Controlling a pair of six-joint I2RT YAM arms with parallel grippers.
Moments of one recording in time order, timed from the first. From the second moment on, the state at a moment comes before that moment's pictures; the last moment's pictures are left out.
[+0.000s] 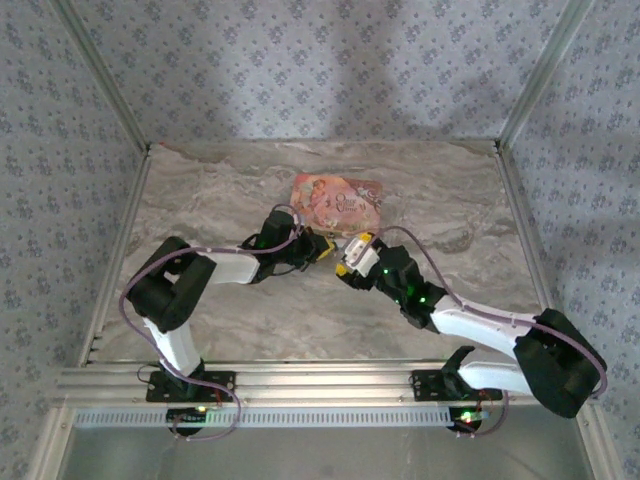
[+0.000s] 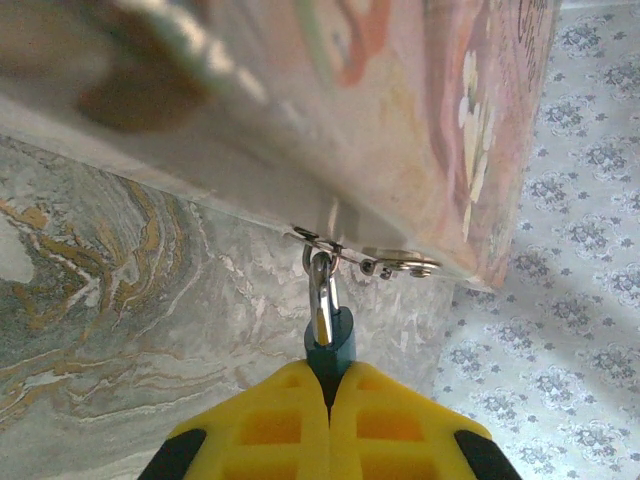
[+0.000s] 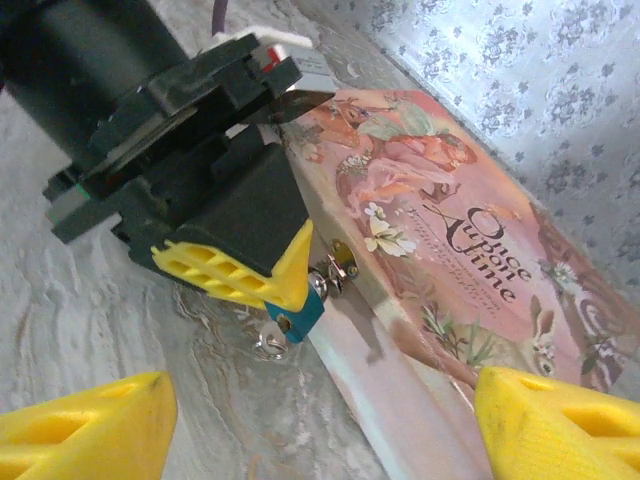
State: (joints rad) left arm -0.64 1.78 0.81 0.43 0.43 -1.29; right arm 0.76 1.18 0.43 0.39 0.11 -0.45
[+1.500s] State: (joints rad) left arm -0.65 1.78 0.81 0.43 0.43 -1.31; right arm 0.78 1.57 0.51 0.59 0.16 -0.57
